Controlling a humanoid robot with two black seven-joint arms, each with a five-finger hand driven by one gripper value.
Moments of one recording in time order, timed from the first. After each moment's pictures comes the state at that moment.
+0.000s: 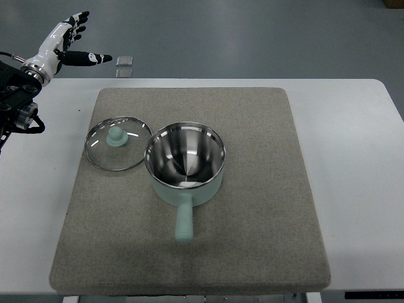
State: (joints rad) left arm -1.09 0.38 -0.06 -0.37 0.23 0.01 -0.46; right arm 0.04 0.00 -0.05 0.16 0.03 -0.02 0.13
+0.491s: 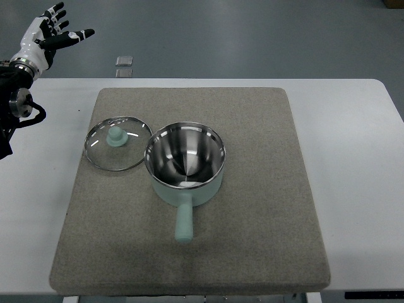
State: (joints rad) left arm -1.09 0.35 -0.27 -0.25 -0.02 -0.12 -0.34; right arm 0.04 0.00 -0.05 0.16 0.03 -0.02 0.13
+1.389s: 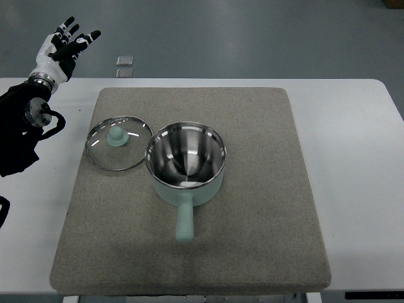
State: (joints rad) left arm -1.03 0.25 -0.44 -0.22 -0.09 -0.20 -0.33; right arm 0.04 0.00 -0.05 0.16 0.03 -0.02 0.13
